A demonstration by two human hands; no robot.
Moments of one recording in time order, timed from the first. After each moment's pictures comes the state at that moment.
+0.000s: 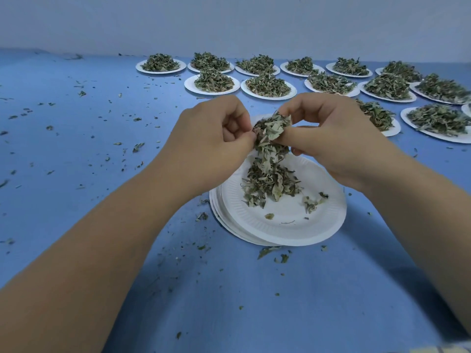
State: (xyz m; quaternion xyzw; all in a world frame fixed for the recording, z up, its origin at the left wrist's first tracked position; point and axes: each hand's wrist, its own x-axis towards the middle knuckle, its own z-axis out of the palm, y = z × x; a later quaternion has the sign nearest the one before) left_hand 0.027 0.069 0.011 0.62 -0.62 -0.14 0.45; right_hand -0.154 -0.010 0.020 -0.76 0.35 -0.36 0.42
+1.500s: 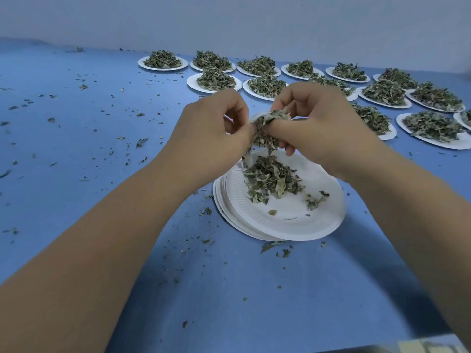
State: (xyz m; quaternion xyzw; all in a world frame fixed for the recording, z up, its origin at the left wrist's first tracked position) left_hand 0.034 0.067 0.010 0.64 -0.60 -0.13 0.46; right_hand -0.131 -0.004 0.031 -0.79 0.39 -0.36 0.32
